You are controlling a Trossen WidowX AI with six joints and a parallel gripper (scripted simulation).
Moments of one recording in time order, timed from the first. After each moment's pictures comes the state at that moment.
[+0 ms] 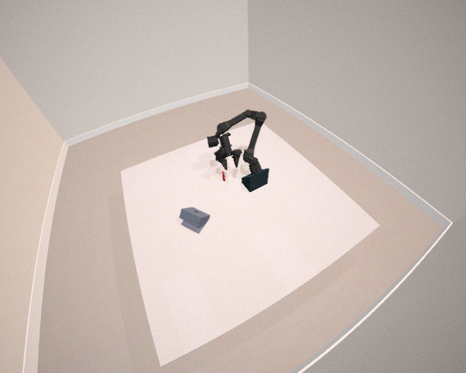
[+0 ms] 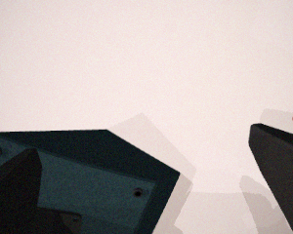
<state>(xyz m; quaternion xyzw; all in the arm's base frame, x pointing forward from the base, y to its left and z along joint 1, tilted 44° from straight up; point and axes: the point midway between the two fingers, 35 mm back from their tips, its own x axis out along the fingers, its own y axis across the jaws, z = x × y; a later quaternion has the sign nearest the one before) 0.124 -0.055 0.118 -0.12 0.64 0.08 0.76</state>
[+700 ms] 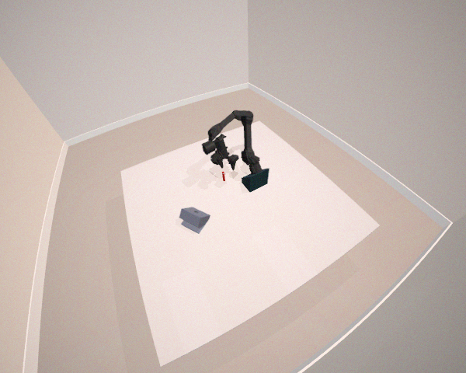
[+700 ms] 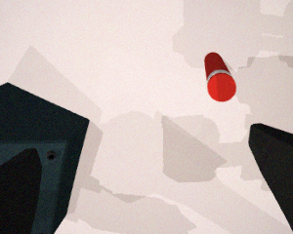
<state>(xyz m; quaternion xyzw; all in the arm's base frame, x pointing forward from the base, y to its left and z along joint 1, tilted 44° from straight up) 0.139 -0.078 0.120 -0.23 0.75 -0.08 0.62</state>
